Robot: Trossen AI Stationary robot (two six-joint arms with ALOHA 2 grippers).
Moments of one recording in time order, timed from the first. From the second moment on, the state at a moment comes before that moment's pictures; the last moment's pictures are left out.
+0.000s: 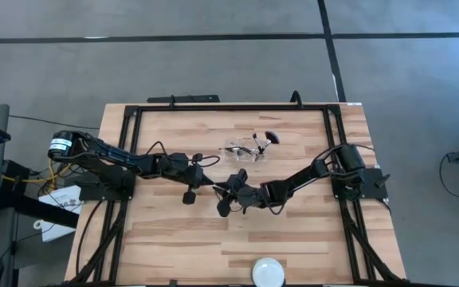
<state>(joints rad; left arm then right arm) -0.02 1.43 0.46 0.44 0.10 0.18 0.26 2.03 1.05 0.57 0.57 0.49</state>
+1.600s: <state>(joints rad) 0.02 1.89 0.41 0.78 0.45 0.43 0.28 1.97 1.22 0.23 0.52 0.39</state>
